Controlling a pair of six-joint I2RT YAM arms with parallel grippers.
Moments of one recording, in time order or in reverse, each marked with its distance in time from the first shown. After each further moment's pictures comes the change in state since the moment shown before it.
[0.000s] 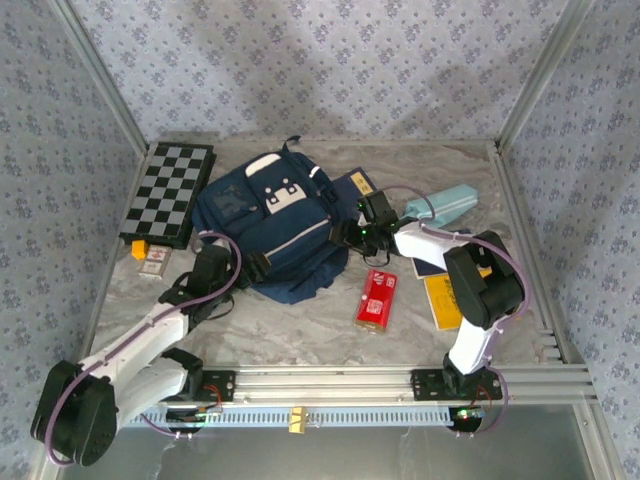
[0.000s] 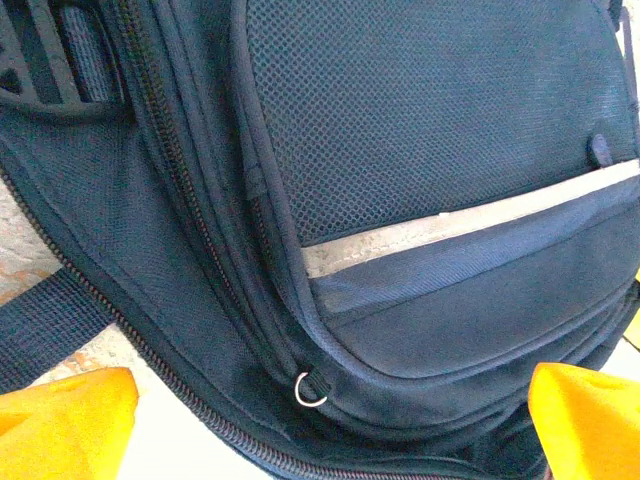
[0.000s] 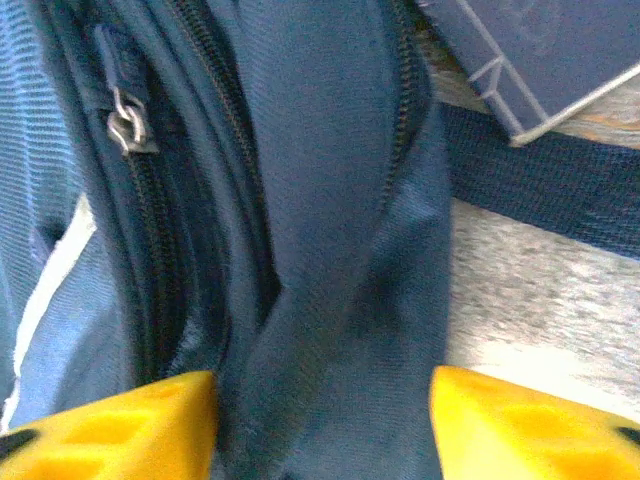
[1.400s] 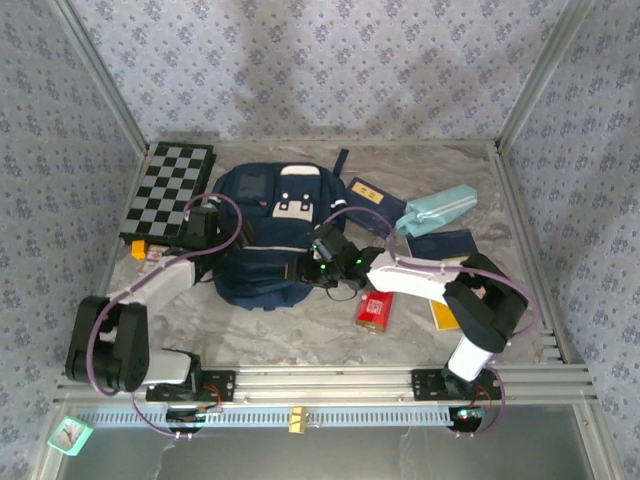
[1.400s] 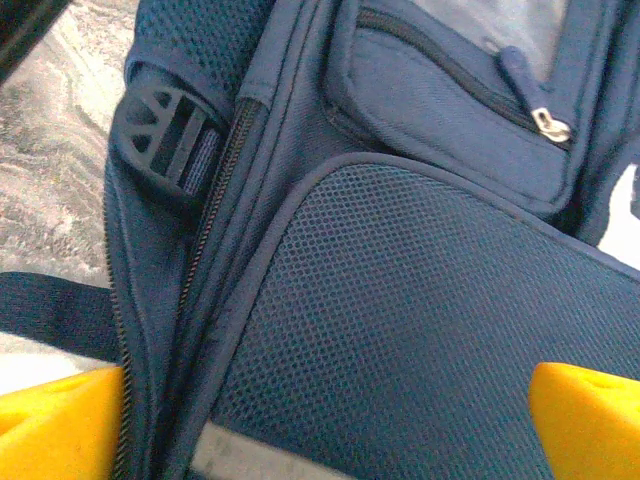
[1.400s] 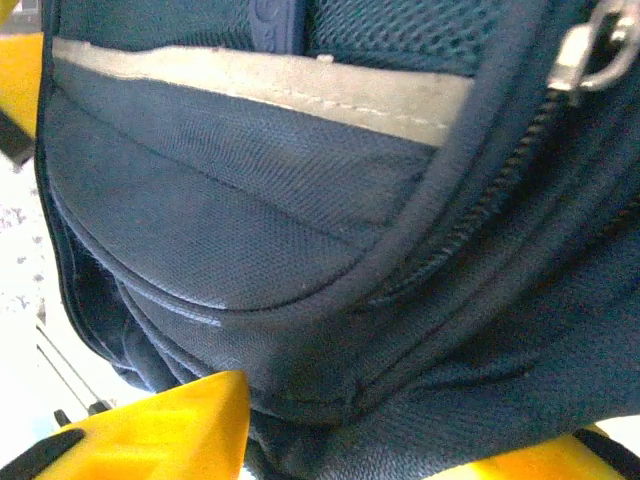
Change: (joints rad) left arm 0.229 0.352 0.262 0.047 -0.076 0.343; right arm 0.386 -0.128 -0.040 0.017 0.092 0.134
